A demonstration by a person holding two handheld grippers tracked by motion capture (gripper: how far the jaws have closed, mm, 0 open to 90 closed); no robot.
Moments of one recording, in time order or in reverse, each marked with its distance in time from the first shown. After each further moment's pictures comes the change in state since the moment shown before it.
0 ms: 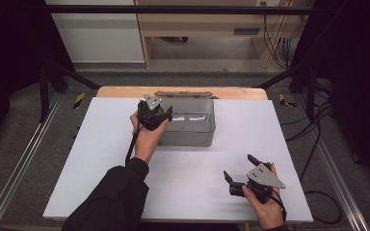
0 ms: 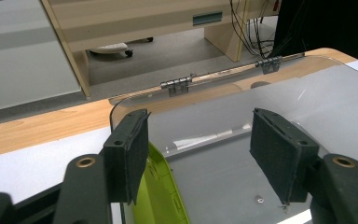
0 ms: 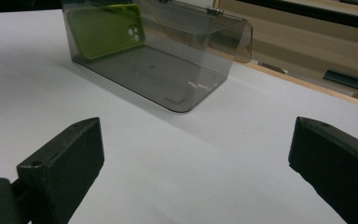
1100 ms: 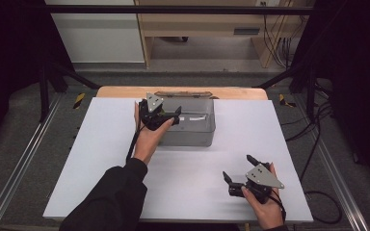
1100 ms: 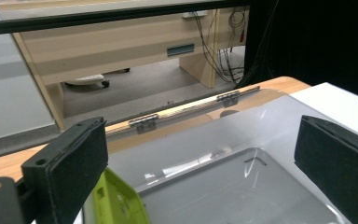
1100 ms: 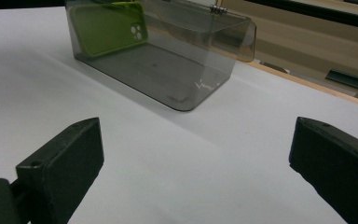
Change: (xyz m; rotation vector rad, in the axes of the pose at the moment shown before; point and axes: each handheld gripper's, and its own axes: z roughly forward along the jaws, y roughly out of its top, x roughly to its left) left arm -0.010 0.009 -0.008 -0.138 -0.116 0.014; right arm 0.002 0.000 0.001 0.007 0.006 -0.011
